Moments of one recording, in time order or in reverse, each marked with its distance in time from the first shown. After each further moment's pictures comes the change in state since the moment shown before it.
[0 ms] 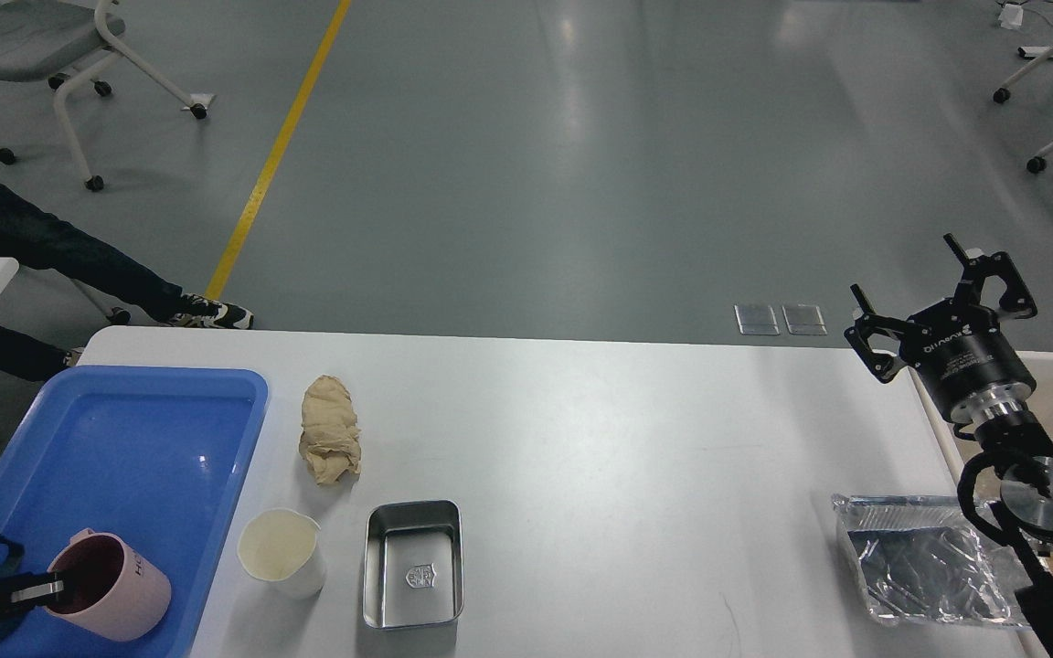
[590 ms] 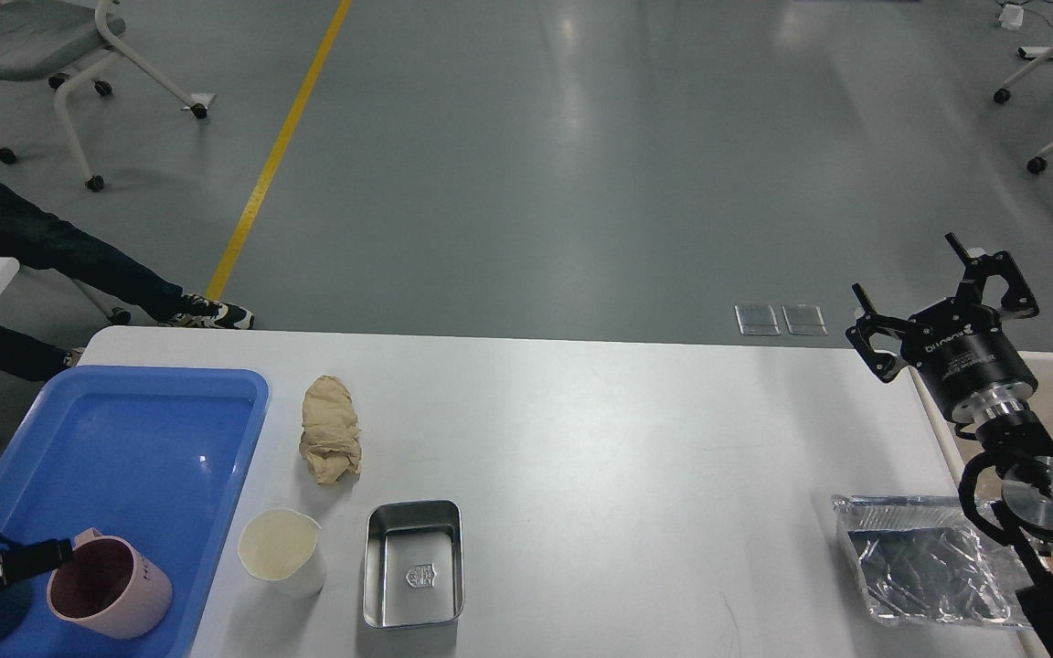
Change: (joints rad) left arm -0.013 0.174 -0.063 -0.107 -0.013 -0.010 -0.095; right arm 0.000 -0.001 0.001 0.001 0.000 0.000 0.000
